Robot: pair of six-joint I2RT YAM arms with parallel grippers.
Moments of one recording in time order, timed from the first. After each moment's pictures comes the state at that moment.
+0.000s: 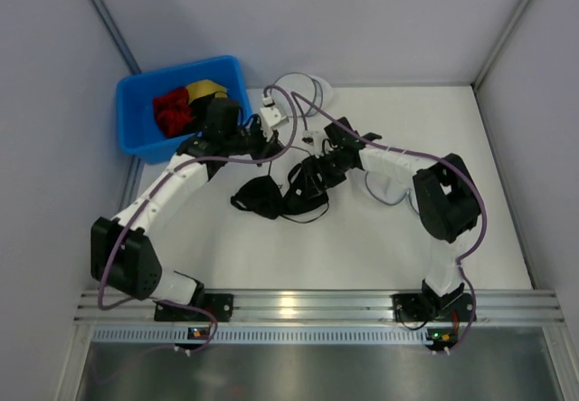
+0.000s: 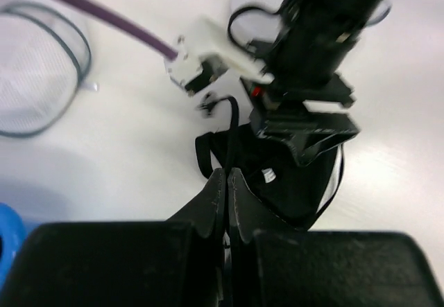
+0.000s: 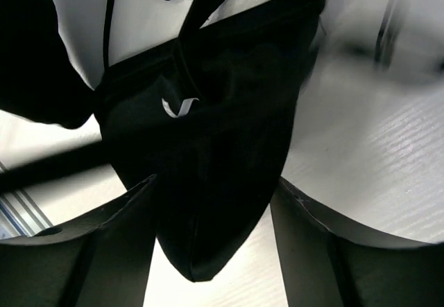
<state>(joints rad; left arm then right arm) -0.39 1.47 1.21 -0.33 0.62 0.43 0.57 1.91 1.35 -0.51 -0.45 0.03</state>
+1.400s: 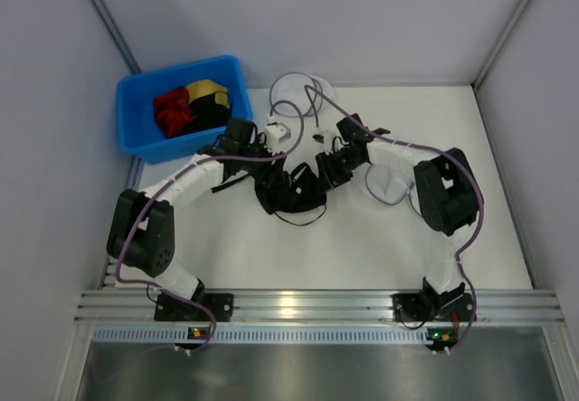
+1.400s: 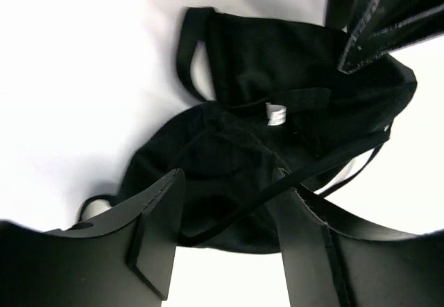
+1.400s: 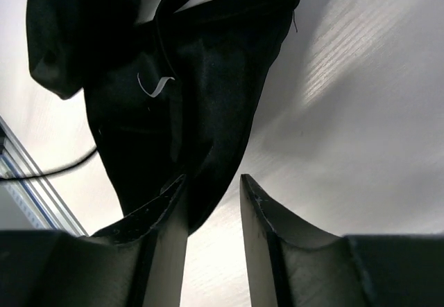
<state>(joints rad) -0.42 1.61 1.09 -0.32 0.44 0.27 0.48 1.95 1.36 -0.56 -0.57 -0.01</state>
